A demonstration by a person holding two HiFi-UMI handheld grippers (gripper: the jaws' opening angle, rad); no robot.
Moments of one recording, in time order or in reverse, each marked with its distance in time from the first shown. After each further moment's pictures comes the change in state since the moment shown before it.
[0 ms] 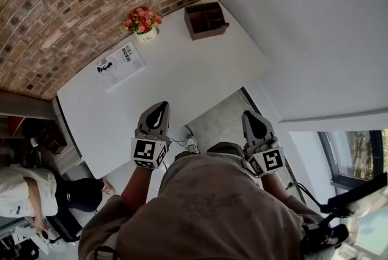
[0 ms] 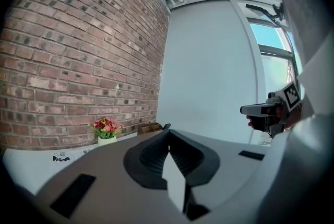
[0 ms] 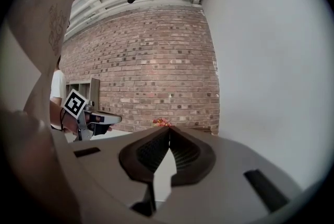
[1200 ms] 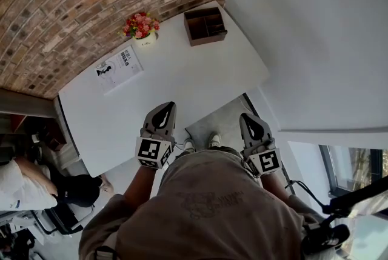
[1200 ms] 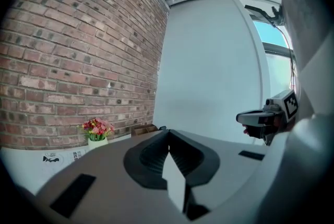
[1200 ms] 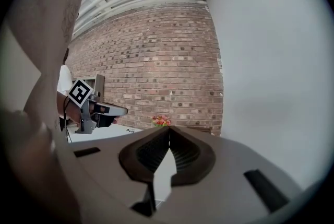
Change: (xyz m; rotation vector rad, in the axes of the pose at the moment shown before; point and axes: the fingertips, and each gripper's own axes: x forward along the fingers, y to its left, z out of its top) left arm 0.056 -0.037 0.011 -0.009 0.019 0.012; right arm 0.017 -0.052 -0.009 -0.043 0.011 0.087
